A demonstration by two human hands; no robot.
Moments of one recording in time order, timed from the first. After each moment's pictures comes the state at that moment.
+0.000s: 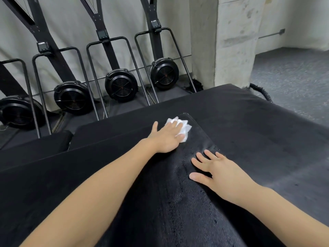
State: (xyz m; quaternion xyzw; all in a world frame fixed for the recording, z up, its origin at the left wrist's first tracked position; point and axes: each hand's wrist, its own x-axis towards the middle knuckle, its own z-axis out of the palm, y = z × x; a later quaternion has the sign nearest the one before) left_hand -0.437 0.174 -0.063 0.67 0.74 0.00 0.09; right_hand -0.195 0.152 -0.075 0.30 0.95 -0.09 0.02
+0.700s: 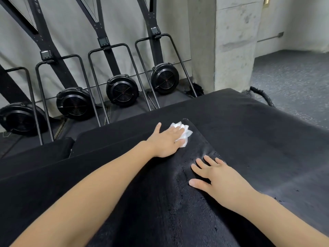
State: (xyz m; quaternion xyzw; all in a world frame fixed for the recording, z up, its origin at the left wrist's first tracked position) left_hand -0.444 0.177 -0.056 0.70 0.71 -0.05 0.05; right_hand -0.198 0.154 -0.079 0.29 0.95 -0.08 0.01
